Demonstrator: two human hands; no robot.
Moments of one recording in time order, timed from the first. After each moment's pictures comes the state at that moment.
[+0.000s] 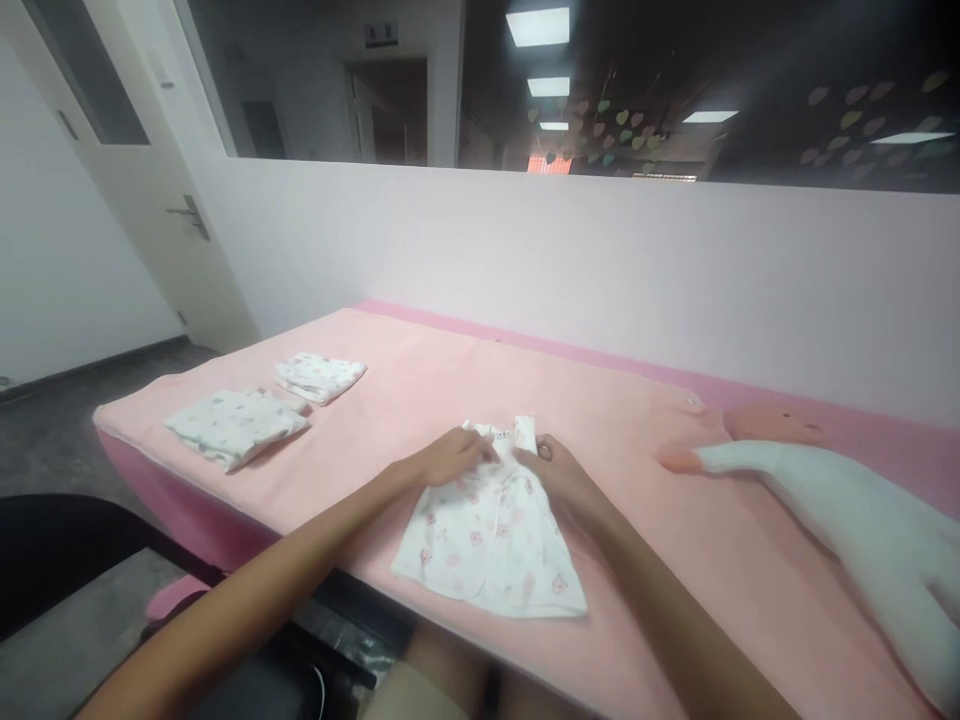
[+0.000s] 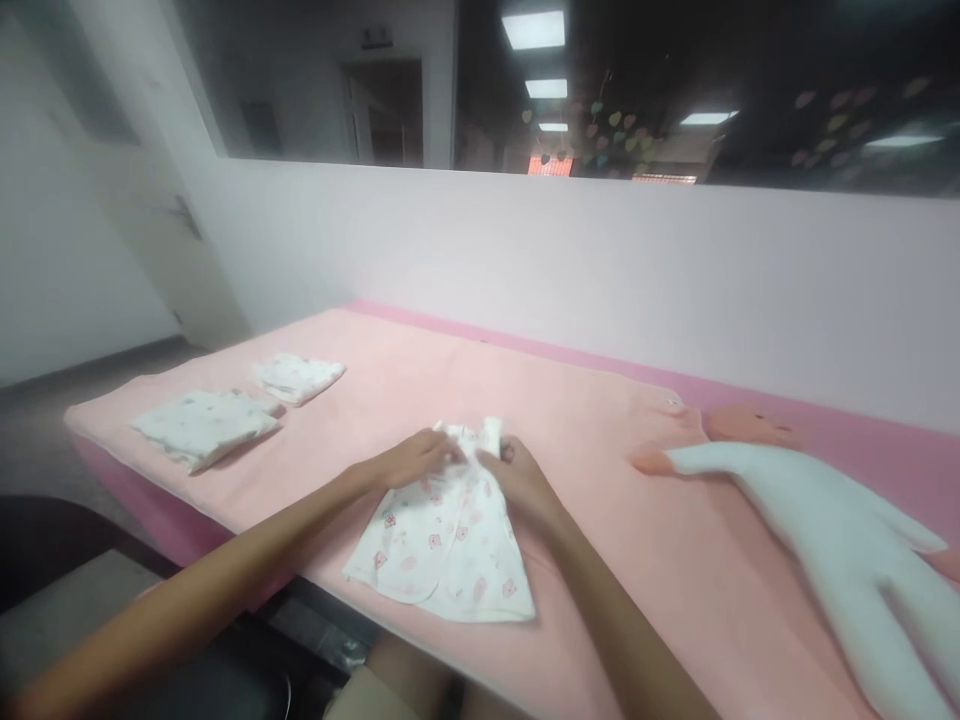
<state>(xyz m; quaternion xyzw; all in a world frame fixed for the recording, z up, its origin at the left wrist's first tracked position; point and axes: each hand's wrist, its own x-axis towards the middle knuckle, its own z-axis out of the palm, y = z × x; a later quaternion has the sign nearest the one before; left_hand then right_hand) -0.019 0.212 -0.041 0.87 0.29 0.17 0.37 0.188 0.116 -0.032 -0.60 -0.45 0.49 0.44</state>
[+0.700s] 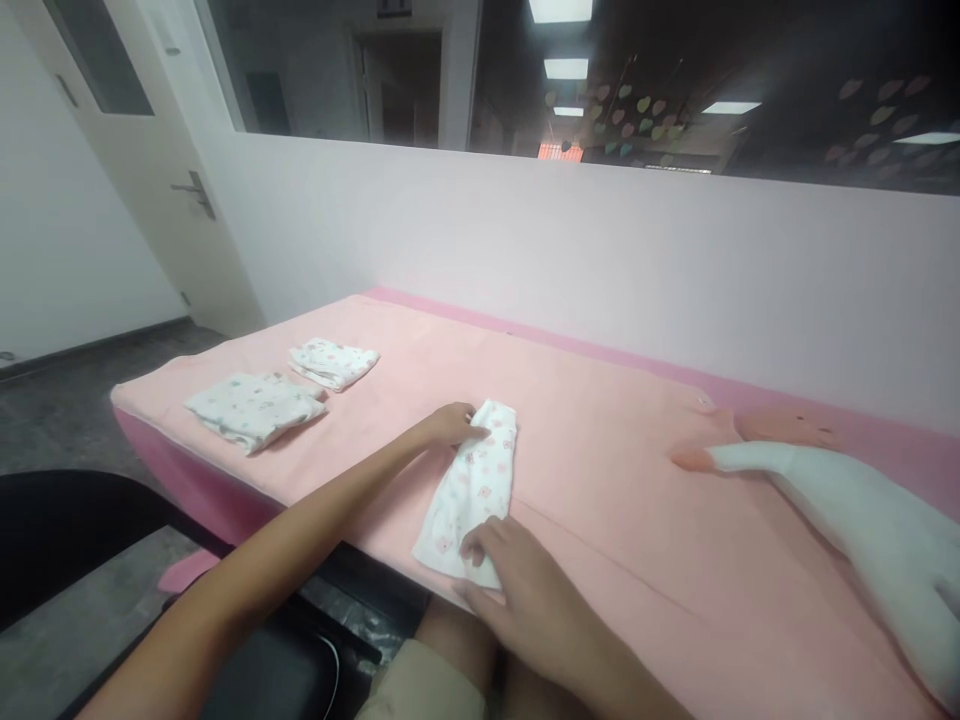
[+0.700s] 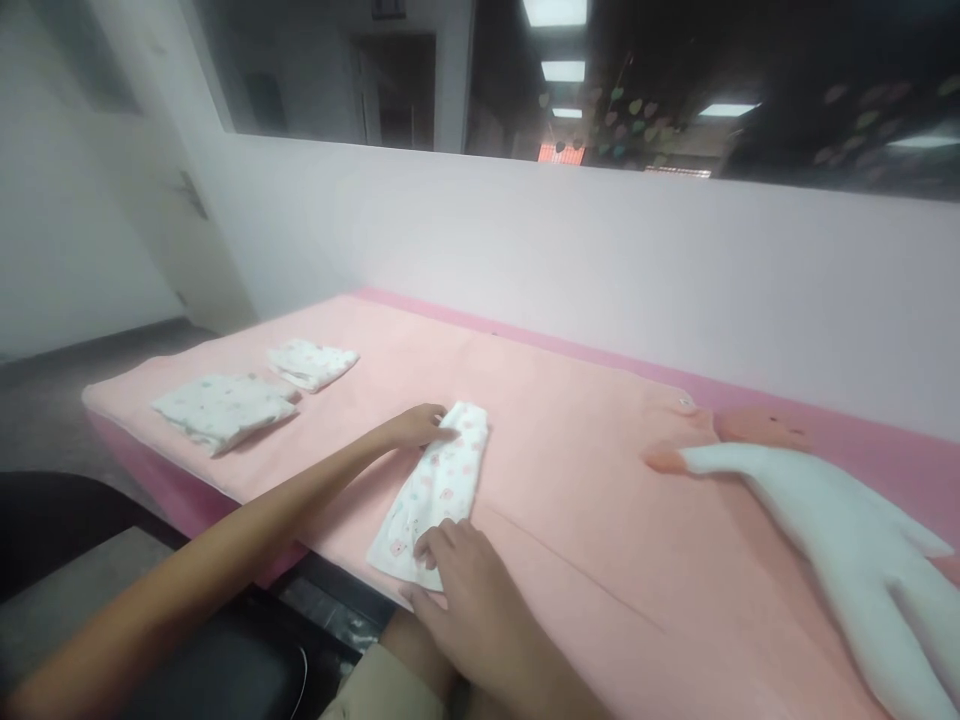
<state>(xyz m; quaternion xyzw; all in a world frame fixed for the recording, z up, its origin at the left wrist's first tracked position) -0.038 0.261 -0.048 0.75 0.48 0.11 0.44 0.102 0.013 -0.035 -0.55 -0.75 0.29 0.22</state>
